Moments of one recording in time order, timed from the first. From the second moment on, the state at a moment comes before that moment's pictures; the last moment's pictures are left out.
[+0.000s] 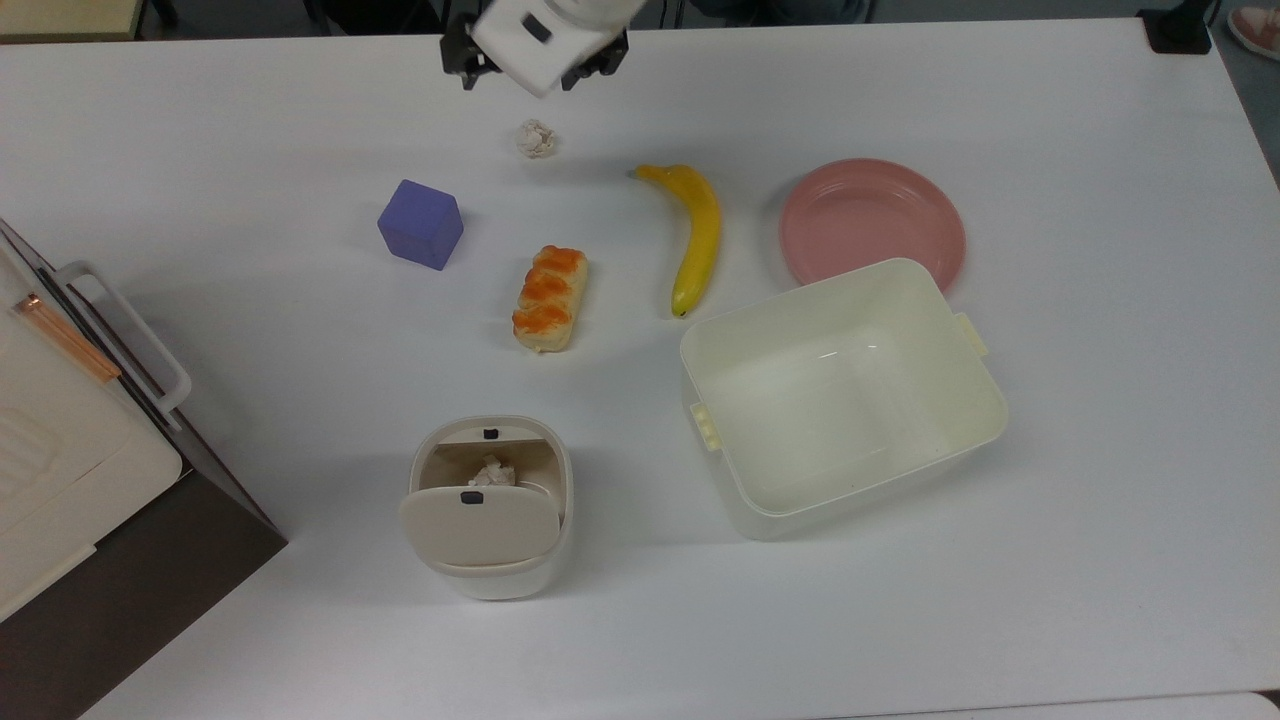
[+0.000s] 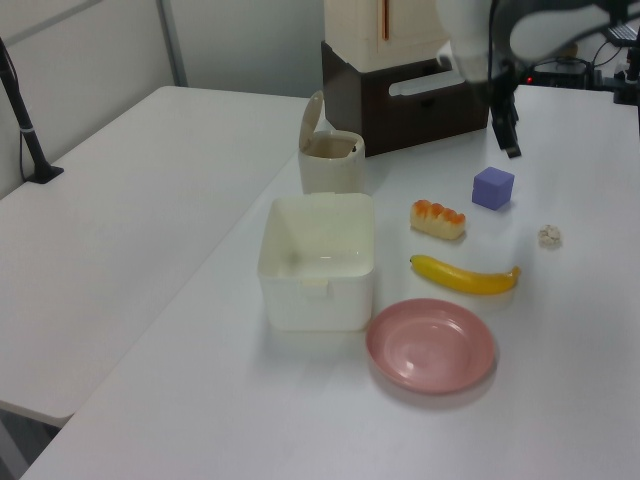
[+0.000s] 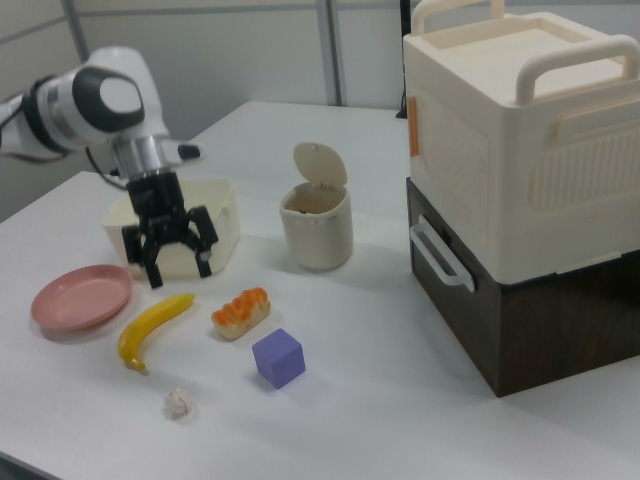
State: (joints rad) arm -0.11 0.06 0.27 -1.86 -0.35 1.53 -0.02
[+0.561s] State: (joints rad) arm -0.09 0.07 0.28 -2.05 -0.47 1.53 -0.02
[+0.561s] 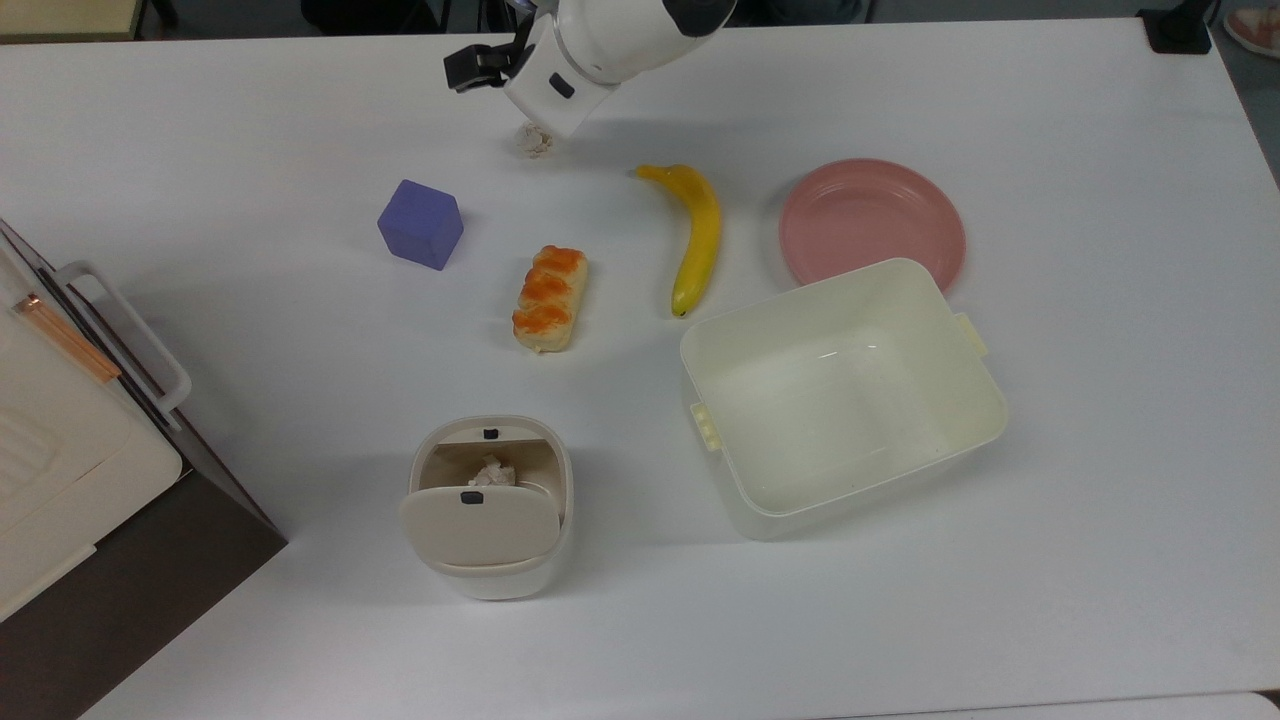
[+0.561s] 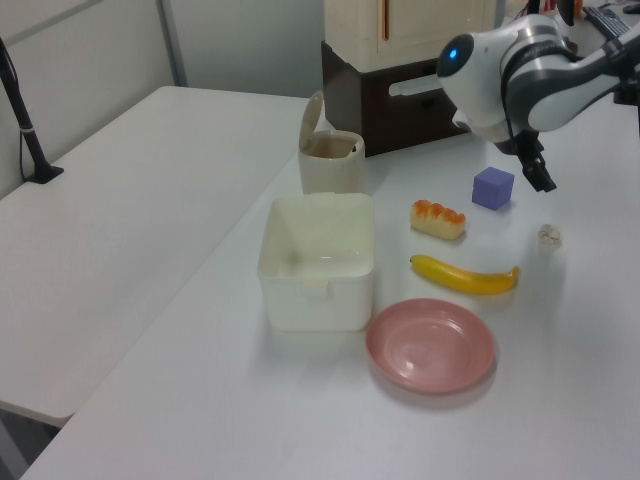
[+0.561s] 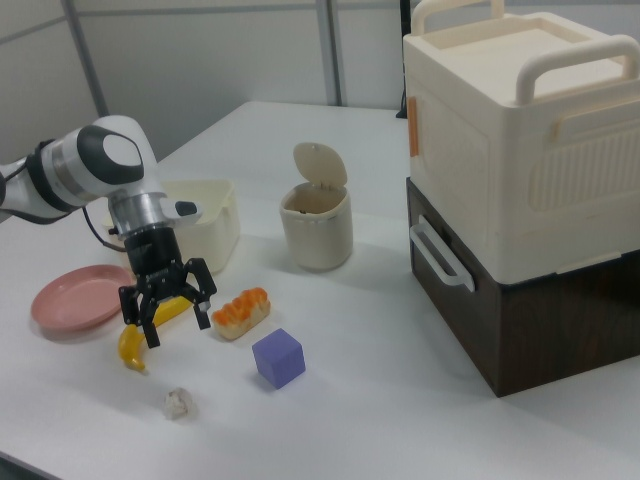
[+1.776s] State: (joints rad) arm -0.02 0.15 0.28 -2.03 -0.49 1.55 -0.49
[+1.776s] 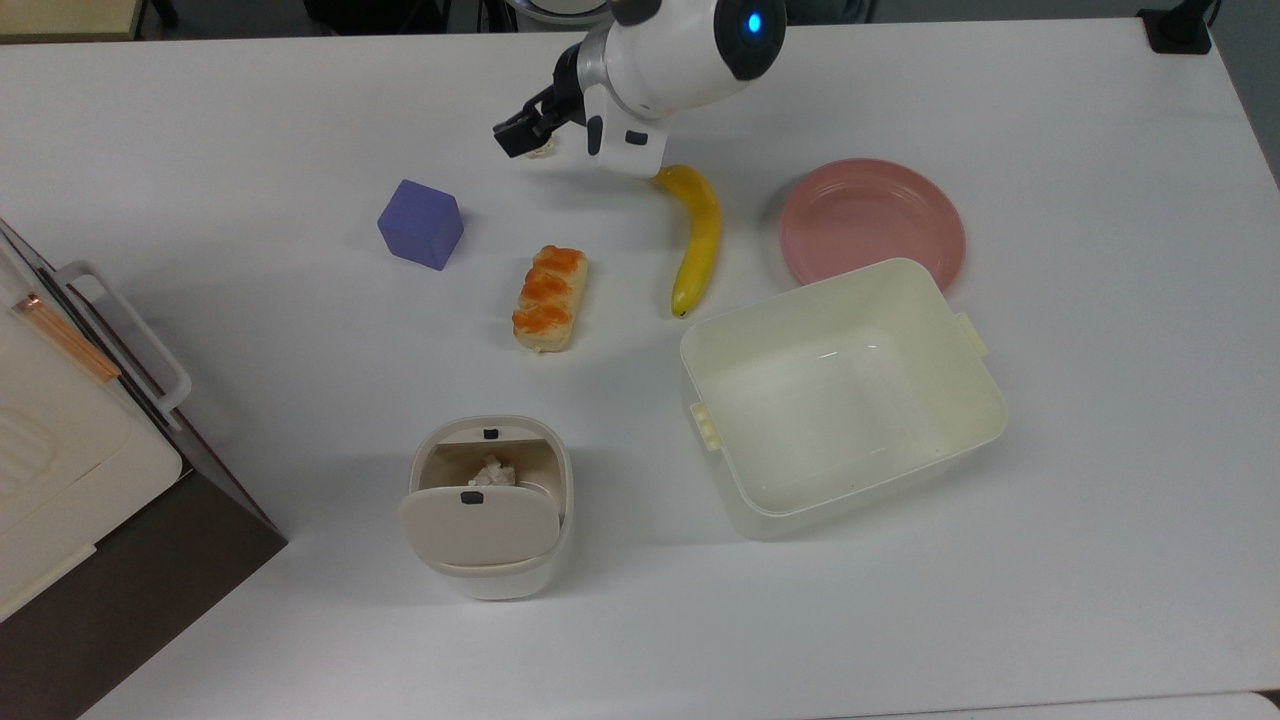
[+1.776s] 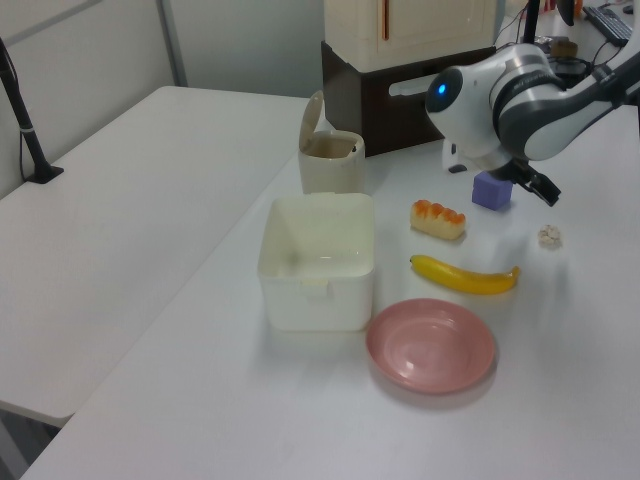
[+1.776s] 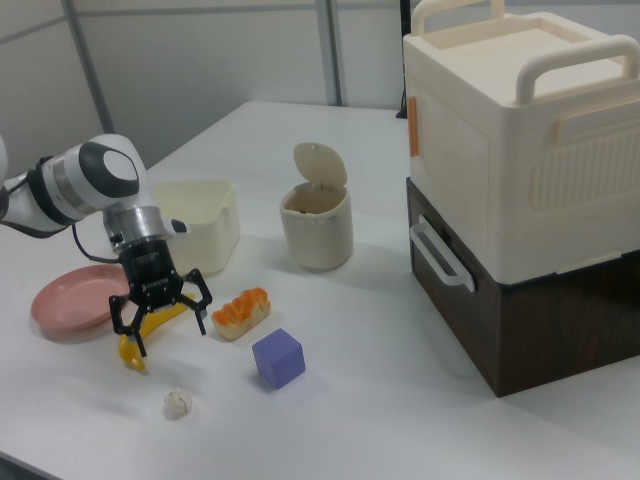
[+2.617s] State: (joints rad) arm 0.07 0.35 0.28 -2.06 -0.62 1.45 -0.39
